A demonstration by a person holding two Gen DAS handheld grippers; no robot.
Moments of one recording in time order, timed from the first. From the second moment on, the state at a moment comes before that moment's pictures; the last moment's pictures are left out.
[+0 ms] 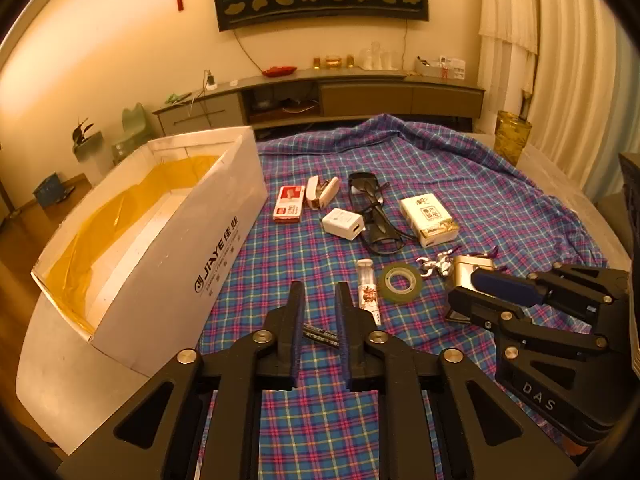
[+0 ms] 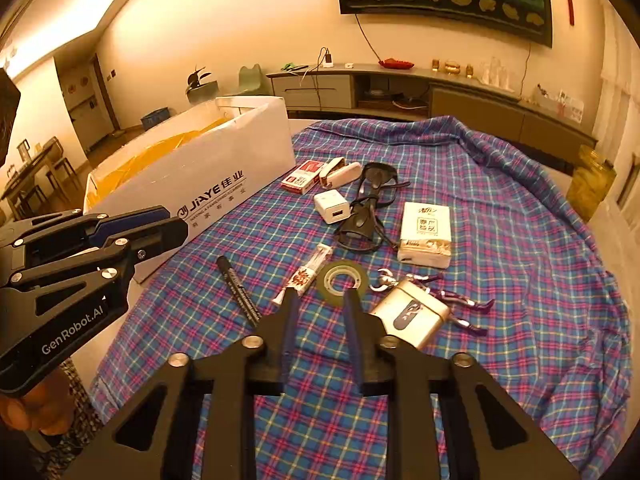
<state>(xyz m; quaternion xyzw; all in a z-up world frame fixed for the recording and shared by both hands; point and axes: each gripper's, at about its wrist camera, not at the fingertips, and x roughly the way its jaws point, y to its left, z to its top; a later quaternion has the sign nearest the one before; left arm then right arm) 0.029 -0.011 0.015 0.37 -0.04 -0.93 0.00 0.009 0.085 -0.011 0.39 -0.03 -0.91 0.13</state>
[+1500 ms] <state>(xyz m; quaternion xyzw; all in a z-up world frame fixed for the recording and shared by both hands) -0.022 0.011 -0.057 0.45 0.01 -0.89 -0.07 -0.026 0.129 -0.057 0.44 -0.06 -0.89 0.04</state>
